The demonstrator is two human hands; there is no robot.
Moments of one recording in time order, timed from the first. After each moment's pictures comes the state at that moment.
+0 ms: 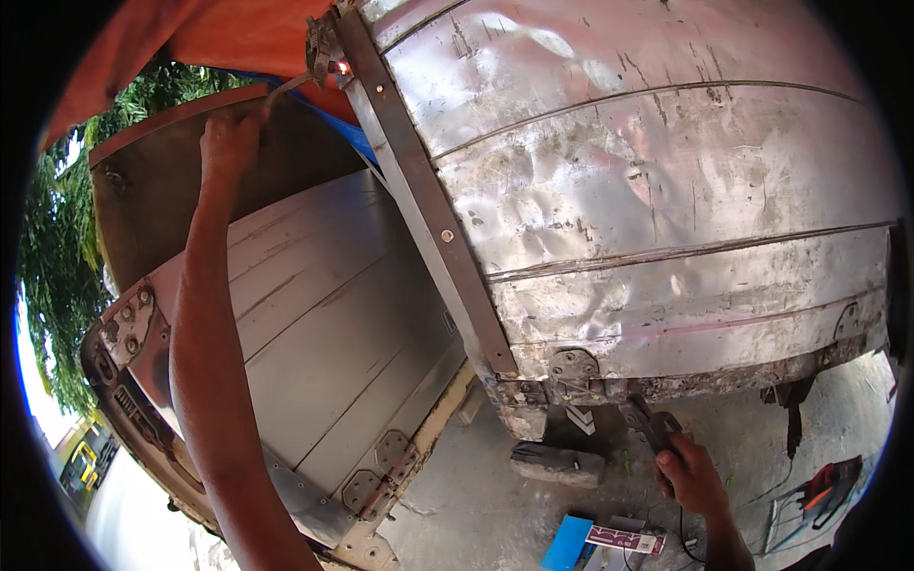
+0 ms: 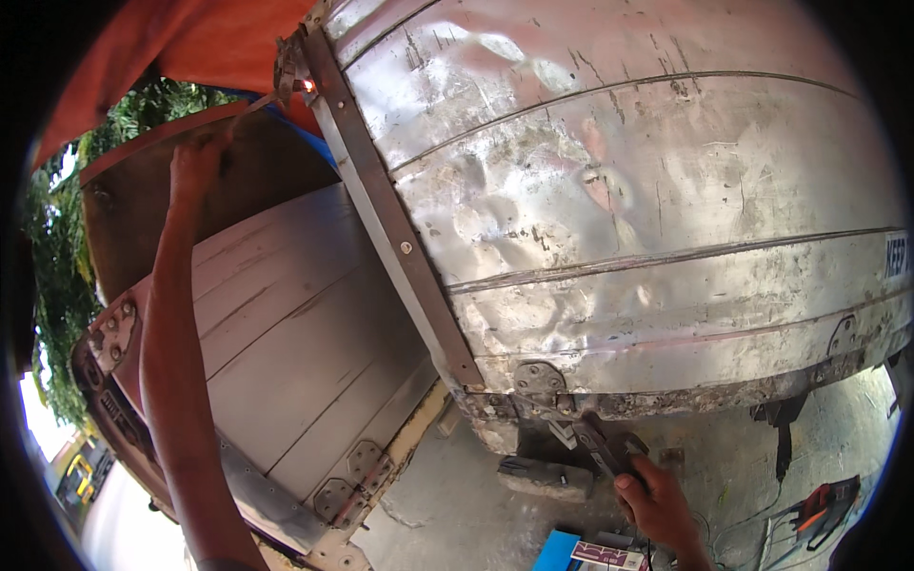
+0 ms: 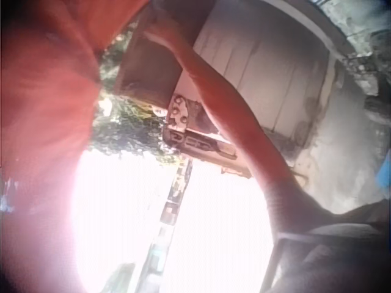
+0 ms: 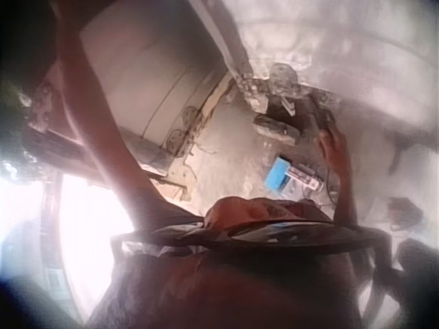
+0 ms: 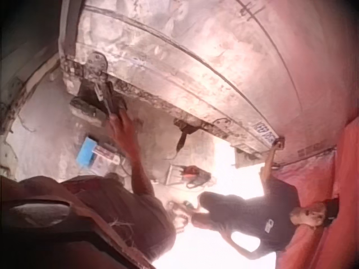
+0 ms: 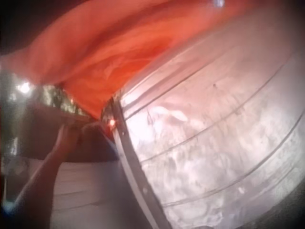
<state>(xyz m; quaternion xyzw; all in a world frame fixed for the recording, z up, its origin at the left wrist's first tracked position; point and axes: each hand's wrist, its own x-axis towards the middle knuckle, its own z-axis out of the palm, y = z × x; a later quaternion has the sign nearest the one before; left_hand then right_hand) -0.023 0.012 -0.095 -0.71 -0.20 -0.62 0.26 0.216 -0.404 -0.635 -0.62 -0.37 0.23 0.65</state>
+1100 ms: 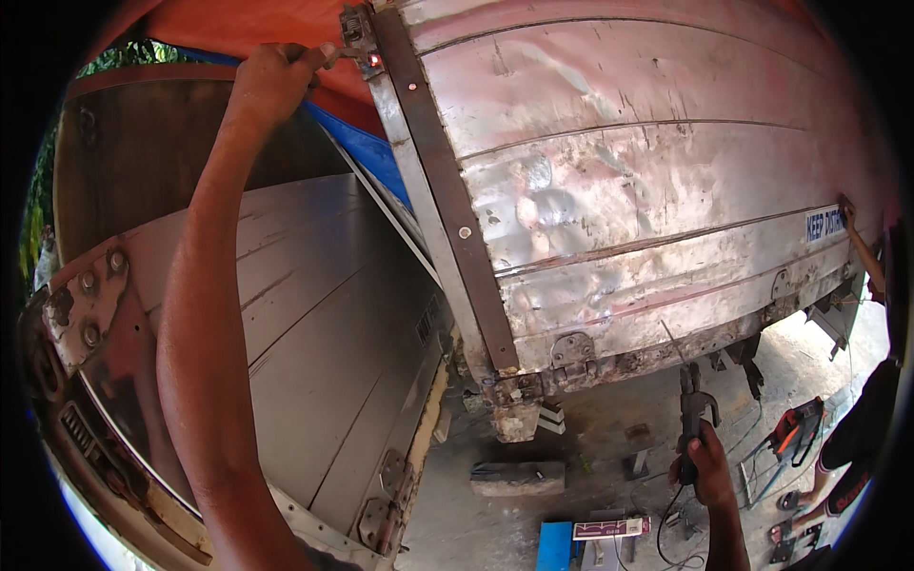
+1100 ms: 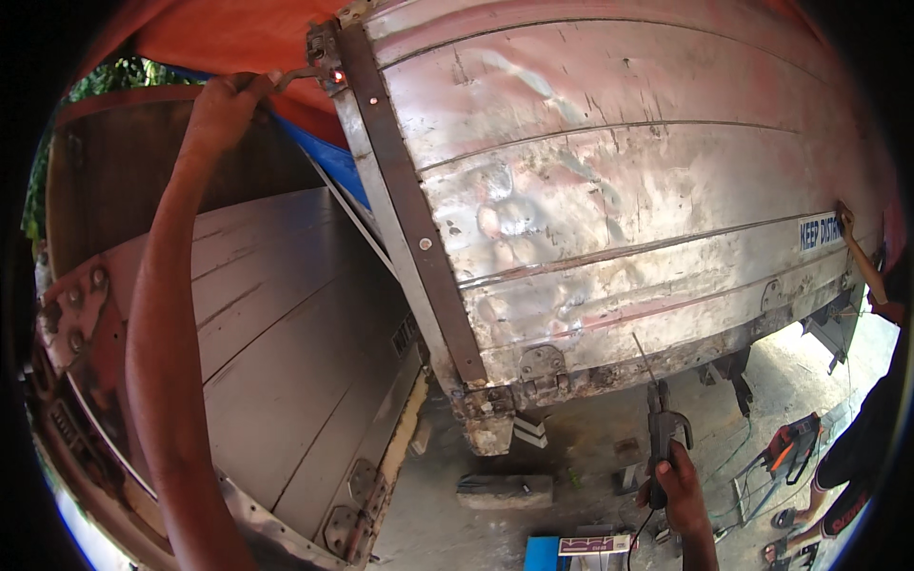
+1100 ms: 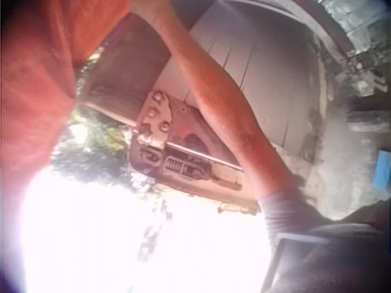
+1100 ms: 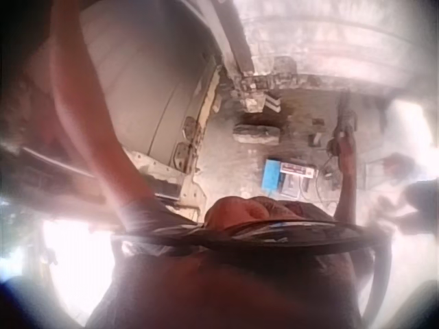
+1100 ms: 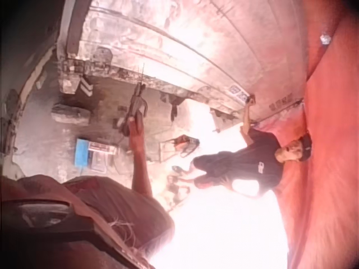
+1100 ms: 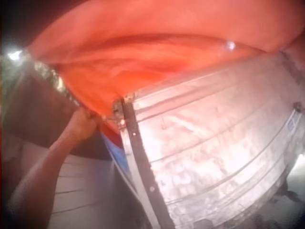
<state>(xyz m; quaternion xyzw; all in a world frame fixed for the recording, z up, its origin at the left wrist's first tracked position) -0.048 0.011 -0.095 -0.81 -0.04 -0.58 0.08 0.080 -0.401 -0.679 -0.55 -0.21 0.03 0.81</state>
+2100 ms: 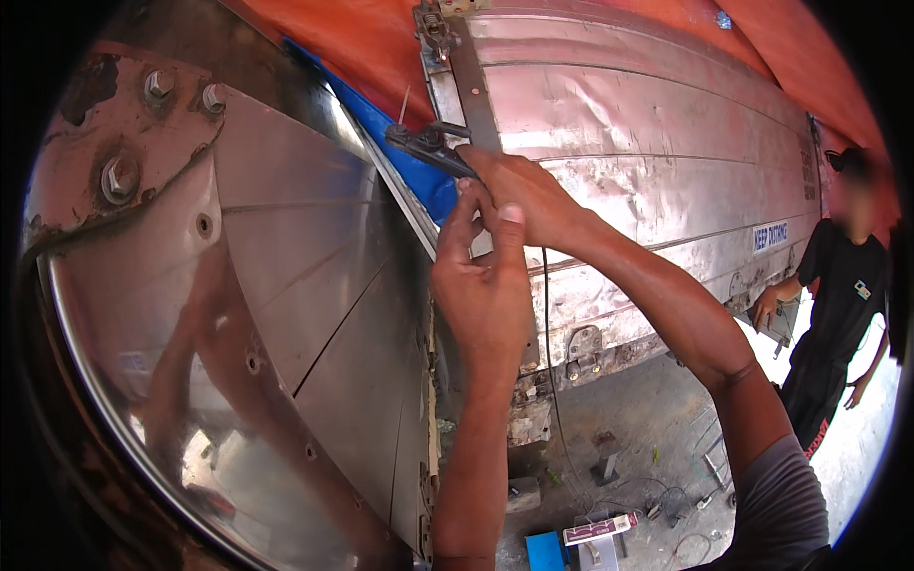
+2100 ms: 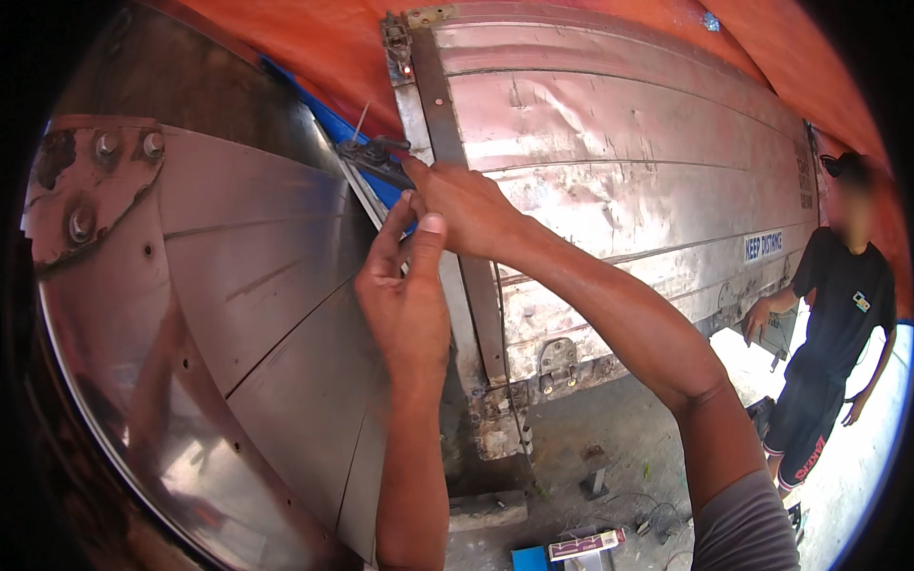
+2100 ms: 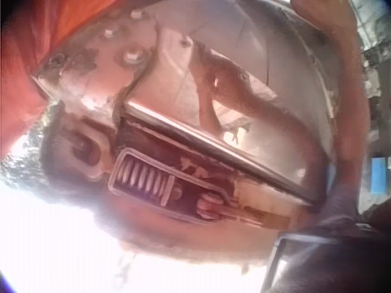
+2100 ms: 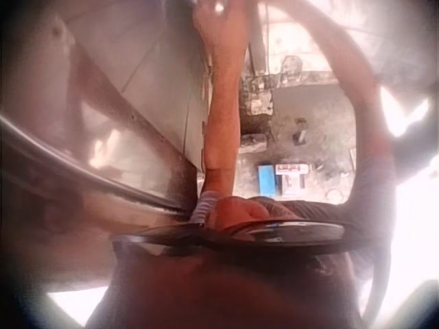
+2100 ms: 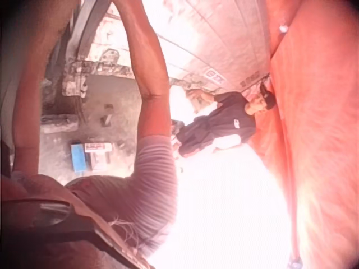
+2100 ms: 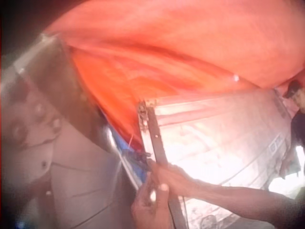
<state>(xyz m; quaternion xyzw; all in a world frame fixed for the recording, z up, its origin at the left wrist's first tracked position) -0.071 -0.006 -0.359 -0.54 0.22 -0.60 -0.55 0.025 -0.076 -0.274 -0.68 -0.54 -0.43 0.25</state>
